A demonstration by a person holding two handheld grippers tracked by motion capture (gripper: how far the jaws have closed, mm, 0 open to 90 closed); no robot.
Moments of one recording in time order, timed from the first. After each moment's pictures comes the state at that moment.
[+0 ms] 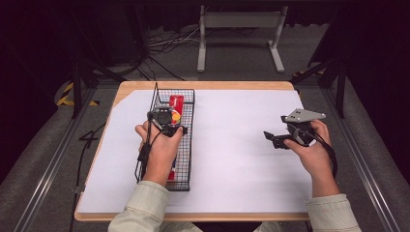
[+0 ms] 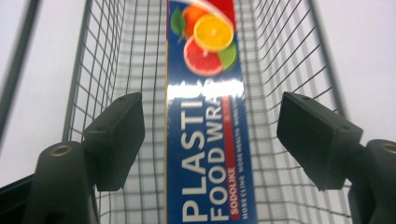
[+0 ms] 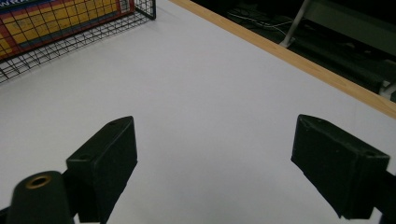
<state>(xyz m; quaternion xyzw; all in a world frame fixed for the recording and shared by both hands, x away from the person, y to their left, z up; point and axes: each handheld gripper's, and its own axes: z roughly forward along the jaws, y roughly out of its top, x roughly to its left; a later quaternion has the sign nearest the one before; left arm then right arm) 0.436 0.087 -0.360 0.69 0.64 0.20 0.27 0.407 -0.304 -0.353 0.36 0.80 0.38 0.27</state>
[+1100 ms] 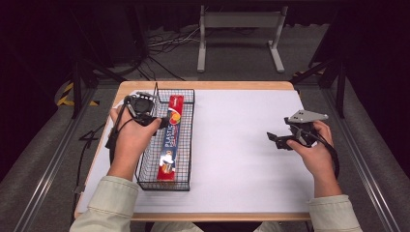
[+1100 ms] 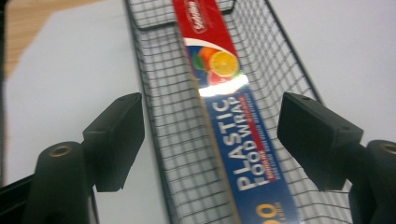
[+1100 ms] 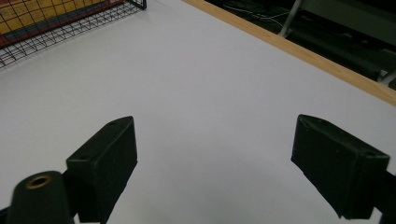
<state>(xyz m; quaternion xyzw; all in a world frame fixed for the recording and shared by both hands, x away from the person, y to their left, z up) 0.433 0.147 -0.304 0.76 0.55 0.19 0.28 0.408 -0.314 -0.359 0.38 0.80 0.38 0.27</state>
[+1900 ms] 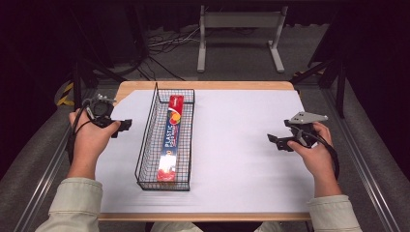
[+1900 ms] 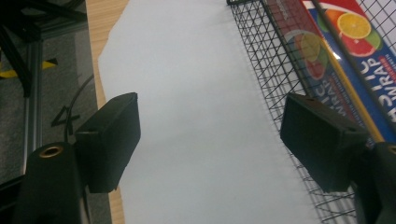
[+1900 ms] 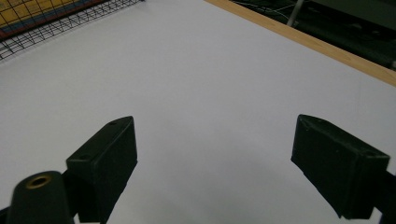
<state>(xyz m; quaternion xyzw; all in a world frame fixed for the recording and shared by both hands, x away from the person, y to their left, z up) 0.439 0.258 -0.334 0.76 0.54 0.21 0.27 0.412 -0.321 -0.371 0.38 0.80 0.38 0.25</state>
